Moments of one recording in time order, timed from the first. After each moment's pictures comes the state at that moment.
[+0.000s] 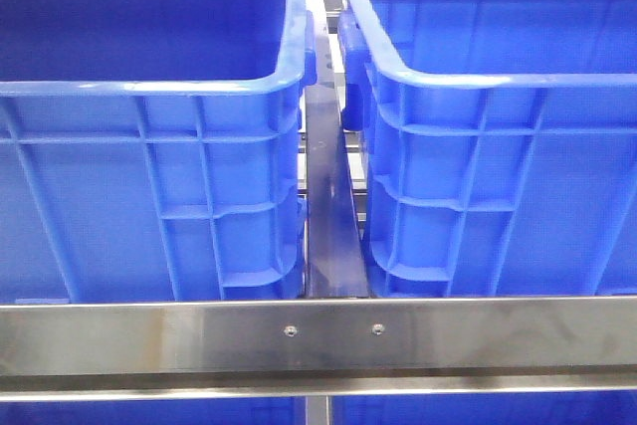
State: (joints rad) left arm -0.55 1.08 -1.15 0.25 0.81 -0.30; right arm 0.00 0.38 -0.39 1.39 0.17 -1.29
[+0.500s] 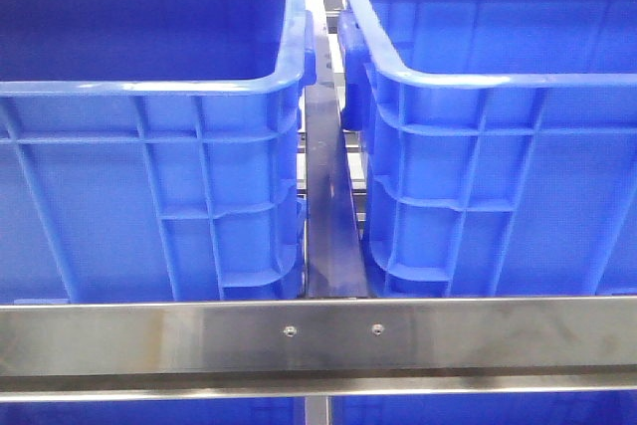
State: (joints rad) left arm -0.82 1.03 -1.15 0.25 0.90 -0.24; right arm 0.00 0.38 -0.39 1.39 0.18 -1.29
